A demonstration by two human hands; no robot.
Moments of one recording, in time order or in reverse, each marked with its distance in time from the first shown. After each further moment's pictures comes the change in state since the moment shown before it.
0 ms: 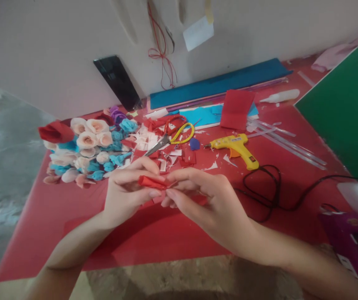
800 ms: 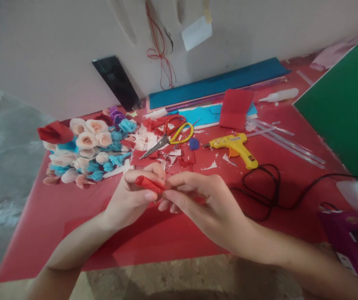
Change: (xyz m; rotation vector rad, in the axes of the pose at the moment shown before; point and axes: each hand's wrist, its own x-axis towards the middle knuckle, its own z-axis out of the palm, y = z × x) left_hand -0.001 0.002 0.014 -0.547 -0.075 -0.268; right_hand 0.000 0.001 -0.001 0.152 -0.075 0.052
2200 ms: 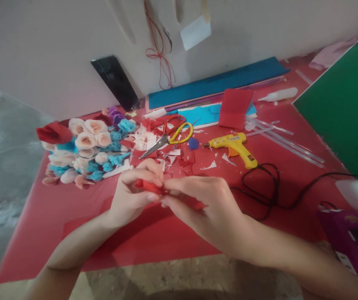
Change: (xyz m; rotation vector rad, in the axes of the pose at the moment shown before) left_hand 0.000 -0.012 -0.014 0.295 -0.005 0.260; right_hand -0.003 -0.001 -0.001 -0.580 0.088 -0.312
